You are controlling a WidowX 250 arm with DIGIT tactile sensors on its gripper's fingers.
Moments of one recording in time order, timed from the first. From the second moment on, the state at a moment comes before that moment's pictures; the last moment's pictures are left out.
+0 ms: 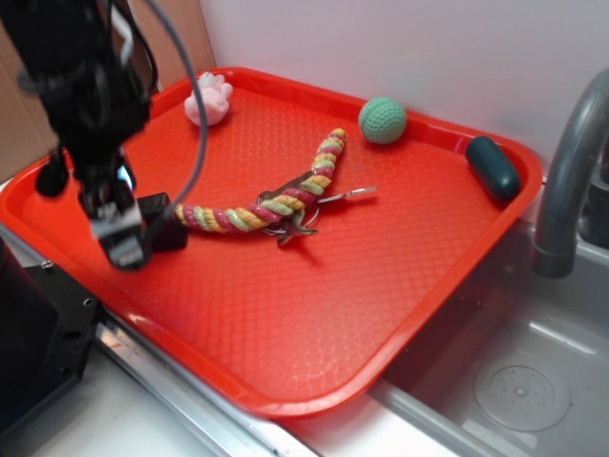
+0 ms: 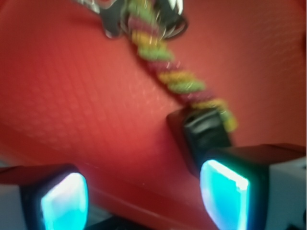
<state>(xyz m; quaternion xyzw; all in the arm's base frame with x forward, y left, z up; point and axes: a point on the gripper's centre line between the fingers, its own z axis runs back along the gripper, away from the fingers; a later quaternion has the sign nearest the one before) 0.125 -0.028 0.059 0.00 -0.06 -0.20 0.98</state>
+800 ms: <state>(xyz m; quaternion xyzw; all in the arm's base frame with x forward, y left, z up) 0.138 0.005 0.097 0.05 -0.06 -0.19 0.98</state>
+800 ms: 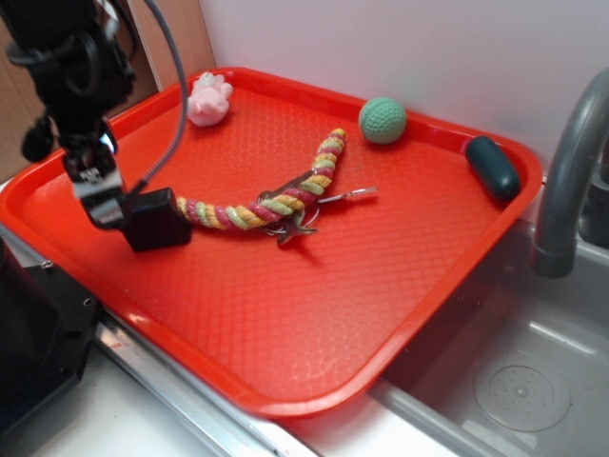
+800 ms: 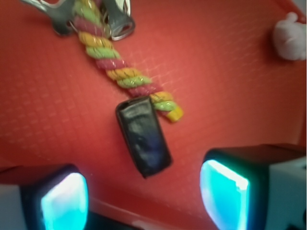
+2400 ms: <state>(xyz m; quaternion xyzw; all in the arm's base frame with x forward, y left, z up) 0.154 0.004 0.112 0.02 -0.01 -0.12 0.99</state>
